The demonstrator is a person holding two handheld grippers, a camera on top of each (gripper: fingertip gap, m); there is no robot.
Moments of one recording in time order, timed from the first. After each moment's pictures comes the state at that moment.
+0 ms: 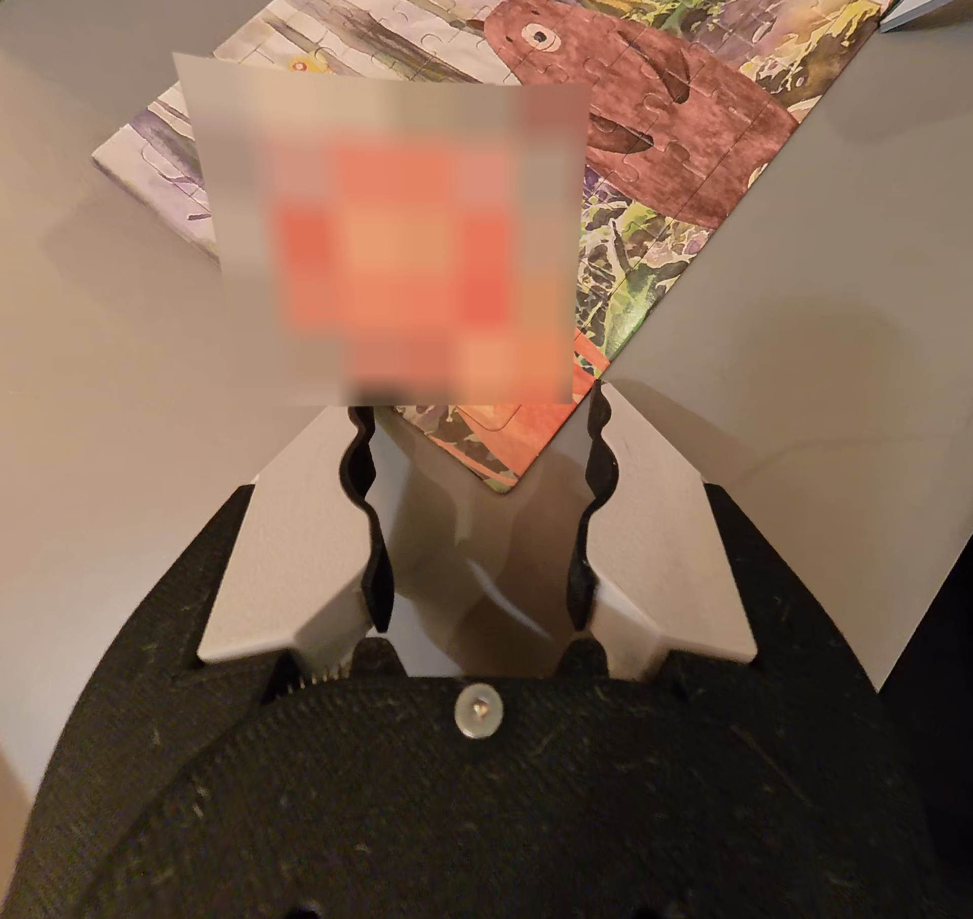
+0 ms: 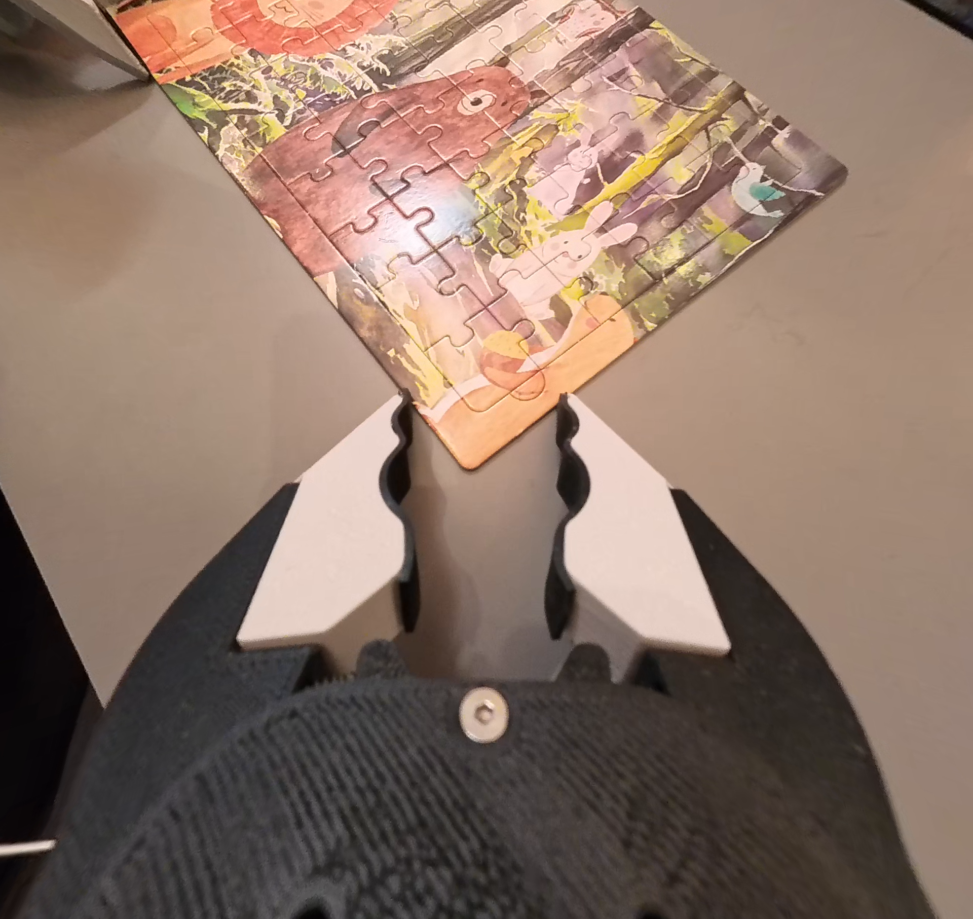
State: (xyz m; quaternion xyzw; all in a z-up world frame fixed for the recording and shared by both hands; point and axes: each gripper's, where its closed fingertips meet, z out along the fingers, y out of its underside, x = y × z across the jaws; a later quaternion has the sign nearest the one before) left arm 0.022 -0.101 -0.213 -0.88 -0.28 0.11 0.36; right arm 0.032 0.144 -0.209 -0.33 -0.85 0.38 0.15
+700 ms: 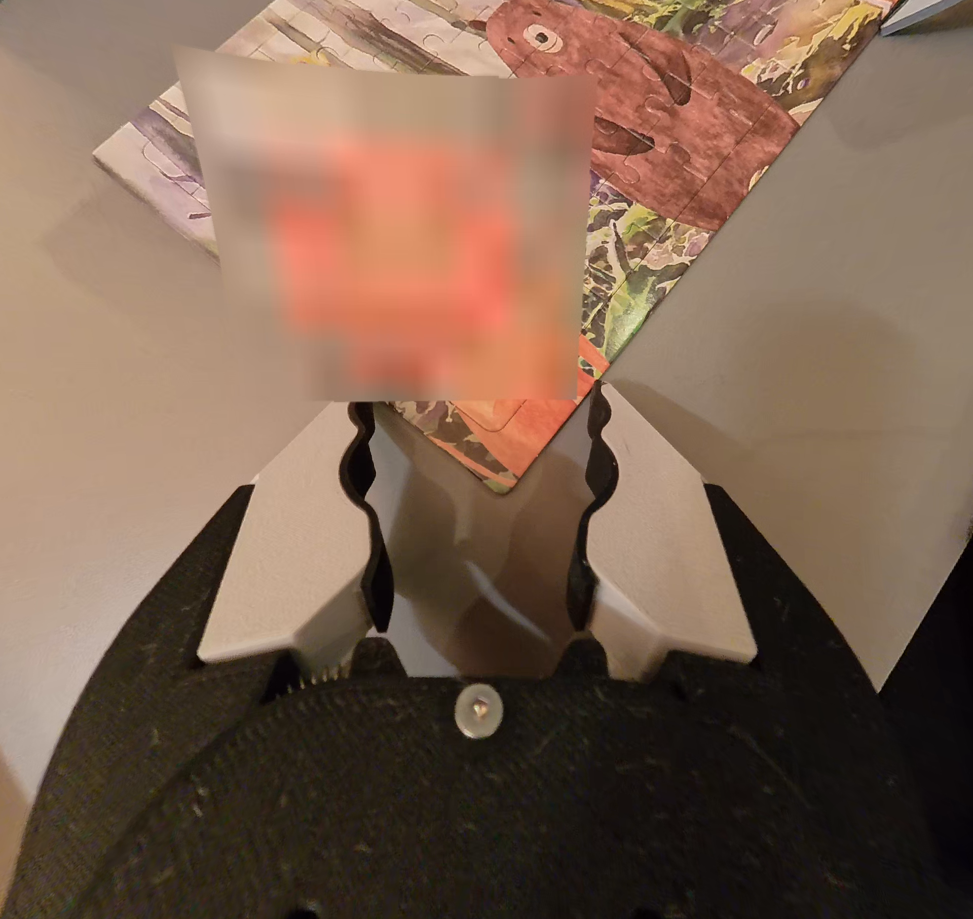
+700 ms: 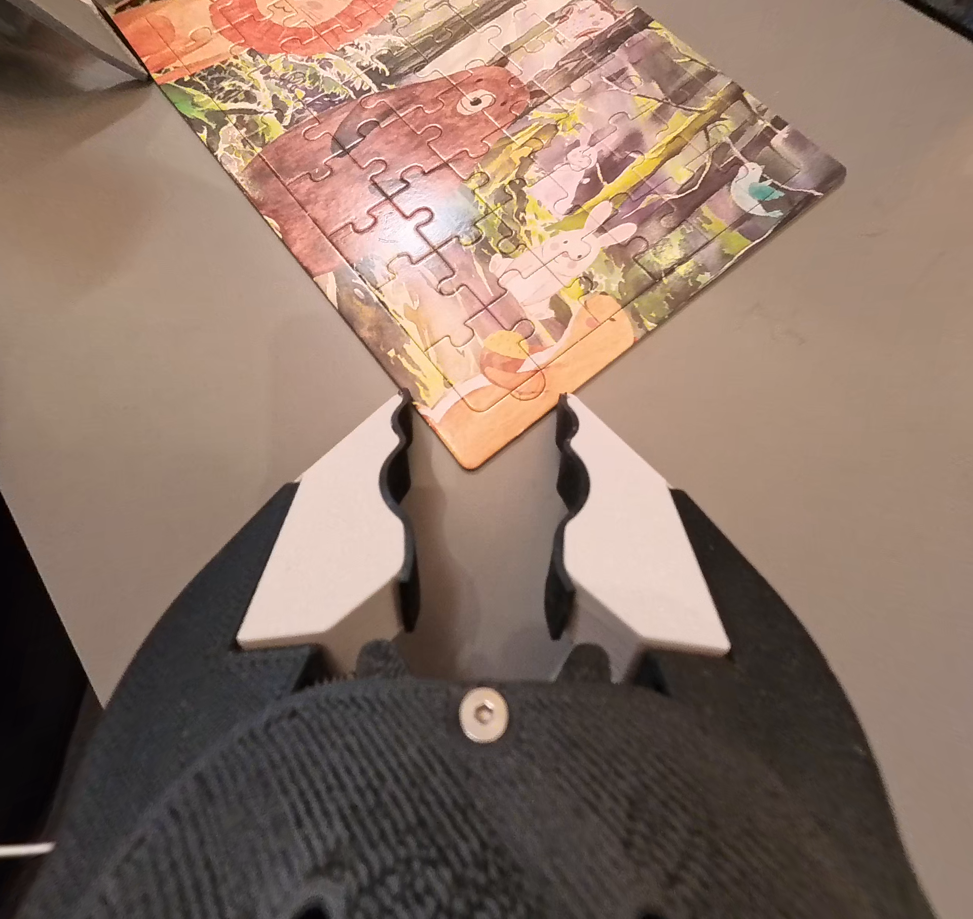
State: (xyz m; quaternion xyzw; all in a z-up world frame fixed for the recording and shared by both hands) left arm 0.021 -0.102 -0.213 -0.88 -0.28 0.11 0.36; right arm 0.032 0.144 -0.209 -0.33 -0.85 0.38 0.15
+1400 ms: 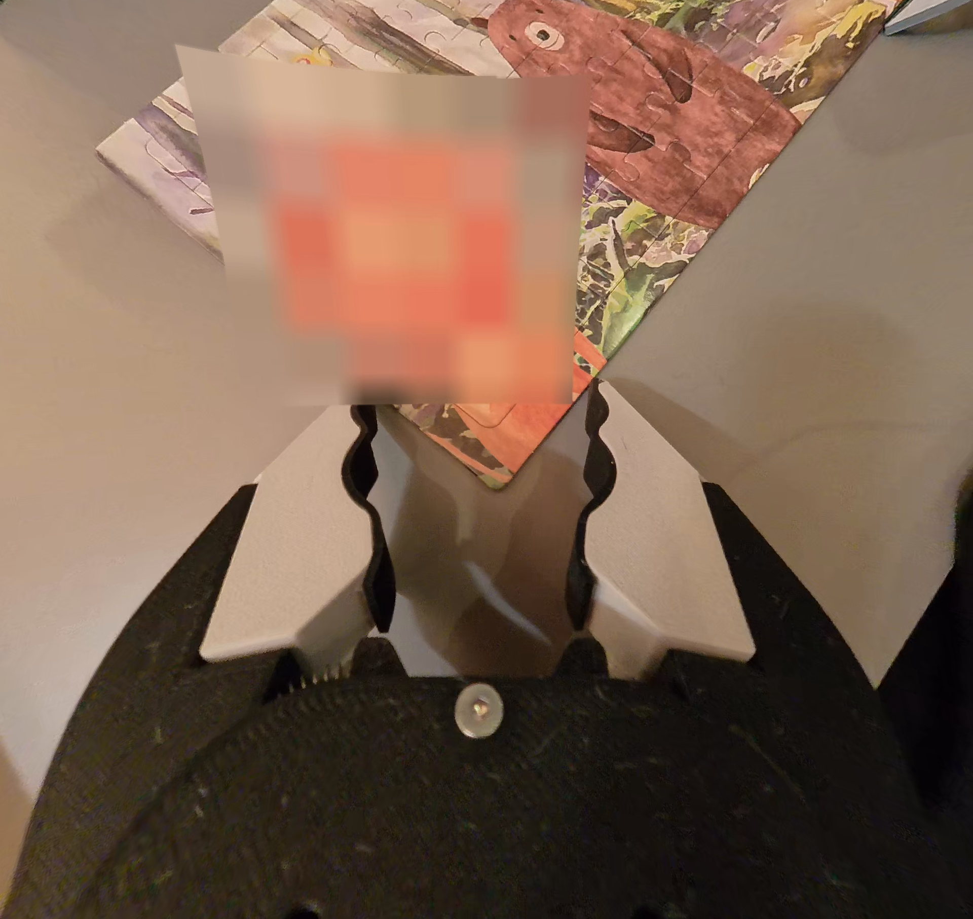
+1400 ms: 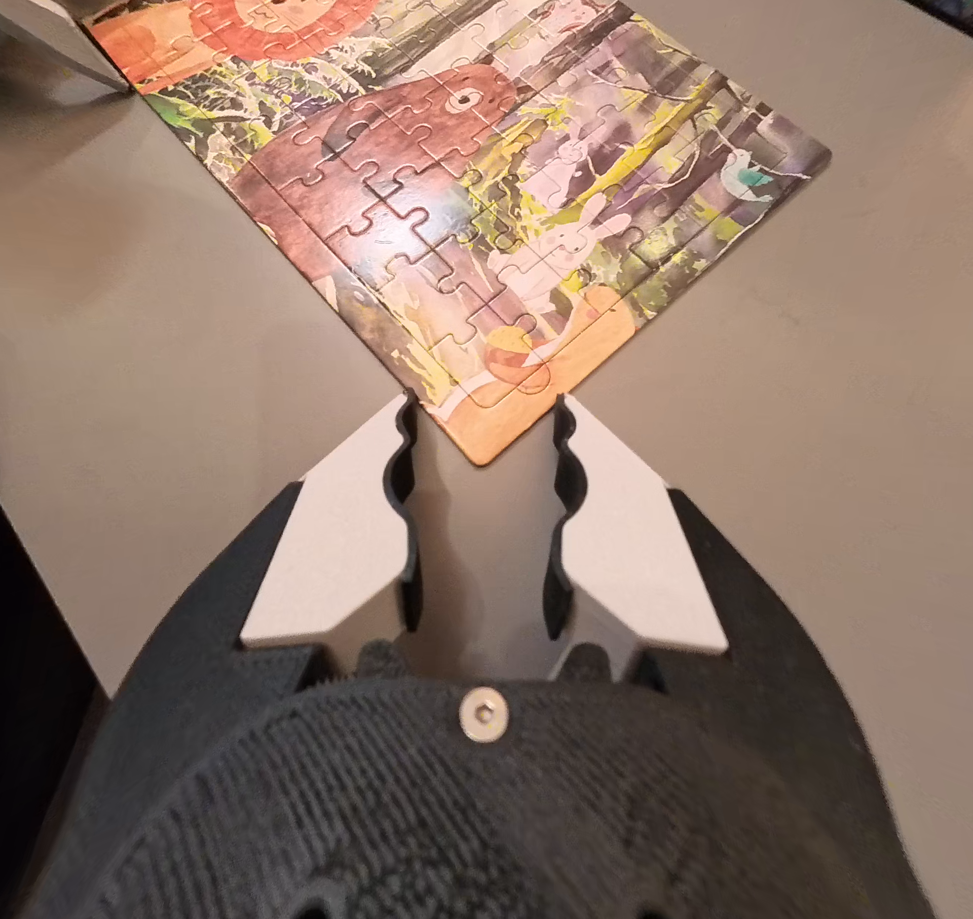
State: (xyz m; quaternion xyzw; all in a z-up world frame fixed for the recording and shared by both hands) left arm 0.022 -0.107 -0.214 -0.88 -0.29 0.12 0.36; right arm 0.033 0.143 -0.209 -0.35 -0.84 0.38 0.16
